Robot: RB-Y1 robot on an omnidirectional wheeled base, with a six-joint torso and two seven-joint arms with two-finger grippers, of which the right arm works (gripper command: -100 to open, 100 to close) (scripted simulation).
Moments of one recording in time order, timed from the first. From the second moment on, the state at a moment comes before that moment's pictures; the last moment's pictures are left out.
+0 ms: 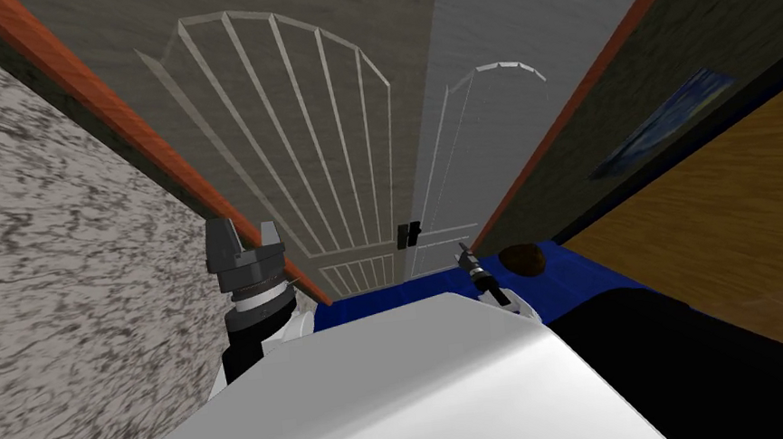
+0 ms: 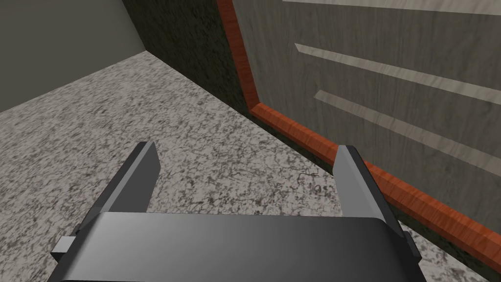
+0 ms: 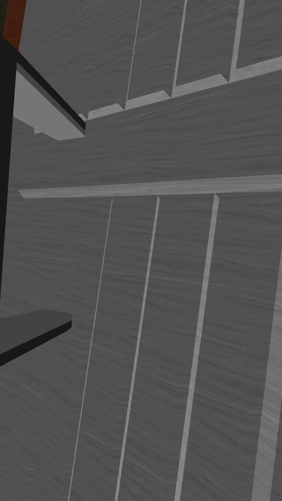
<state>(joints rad) 0.38 -0.49 -0.17 -1.31 -0.01 -0.49 -0.48</state>
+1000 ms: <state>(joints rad) 0.26 -0.42 -0.16 -1.31 -0.01 -0.44 -0.44</state>
